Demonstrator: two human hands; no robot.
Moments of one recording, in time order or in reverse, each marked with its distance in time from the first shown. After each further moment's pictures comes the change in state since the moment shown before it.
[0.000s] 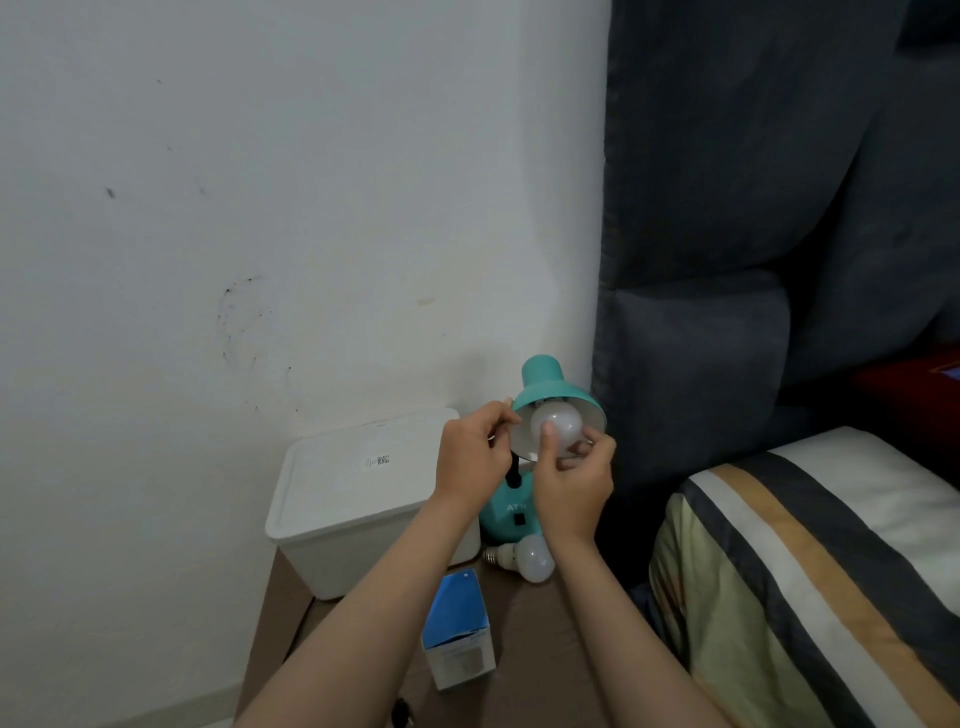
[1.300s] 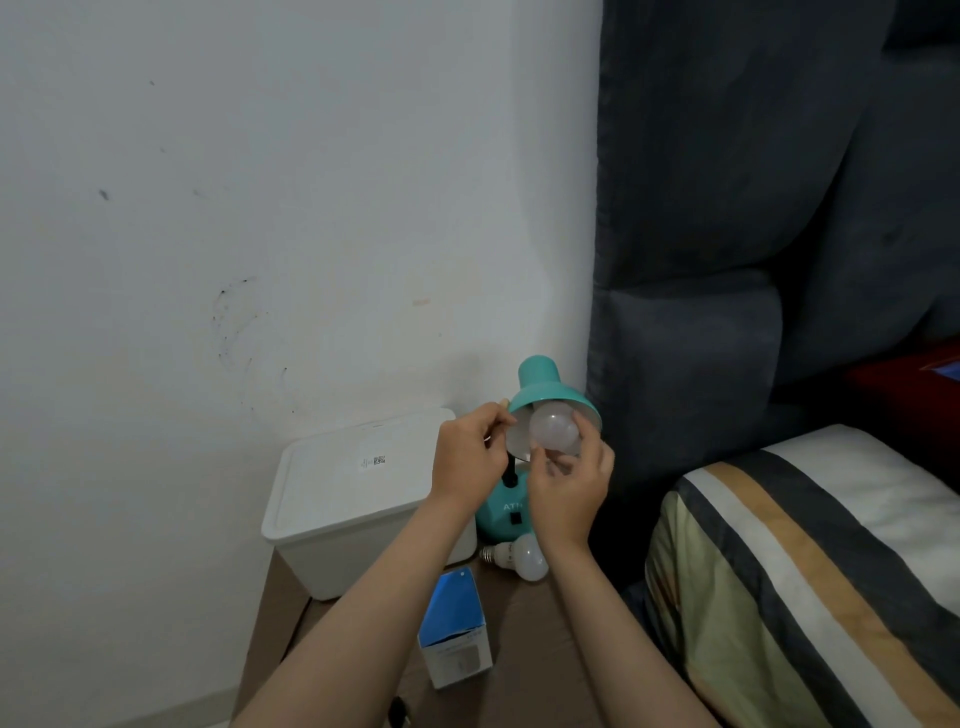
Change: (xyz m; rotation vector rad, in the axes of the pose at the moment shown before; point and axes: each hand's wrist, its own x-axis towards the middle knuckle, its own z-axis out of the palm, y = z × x) left_hand -0.001 0.002 0.001 -0.003 0.000 0.001; right_hand -0.007 0.000 -0.001 0.018 -0.019 -0.067
